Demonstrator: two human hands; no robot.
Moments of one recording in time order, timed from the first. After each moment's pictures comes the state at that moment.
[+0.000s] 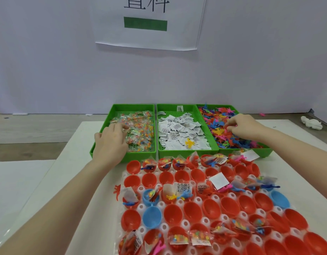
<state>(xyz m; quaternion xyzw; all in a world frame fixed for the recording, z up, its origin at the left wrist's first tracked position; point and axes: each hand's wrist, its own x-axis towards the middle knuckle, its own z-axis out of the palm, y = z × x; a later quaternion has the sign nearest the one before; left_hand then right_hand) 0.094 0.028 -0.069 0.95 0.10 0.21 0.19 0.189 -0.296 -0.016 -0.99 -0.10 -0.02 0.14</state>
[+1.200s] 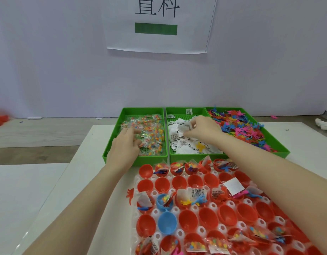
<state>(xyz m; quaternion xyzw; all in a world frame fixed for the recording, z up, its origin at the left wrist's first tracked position) 0.093 0.027 -0.067 0.93 0.09 0.20 0.31 0.179 -0.176 -0.026 -0.97 -0.15 -0.02 0.19</state>
